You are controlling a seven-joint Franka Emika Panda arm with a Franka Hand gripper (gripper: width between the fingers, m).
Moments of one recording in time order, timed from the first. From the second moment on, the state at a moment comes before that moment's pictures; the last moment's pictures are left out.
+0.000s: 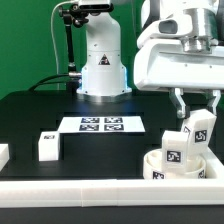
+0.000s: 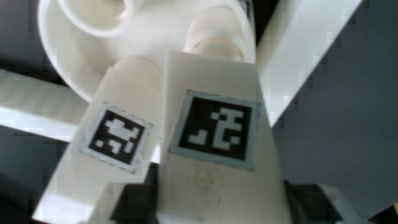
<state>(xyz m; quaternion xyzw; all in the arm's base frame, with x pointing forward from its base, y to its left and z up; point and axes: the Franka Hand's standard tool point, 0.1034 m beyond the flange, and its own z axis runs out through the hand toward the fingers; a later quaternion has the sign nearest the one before) 0.590 0.119 0.096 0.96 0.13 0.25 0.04</state>
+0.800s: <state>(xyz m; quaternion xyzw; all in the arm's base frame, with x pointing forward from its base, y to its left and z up) 0.588 0.109 0.093 0.95 0.12 0.29 0.05</state>
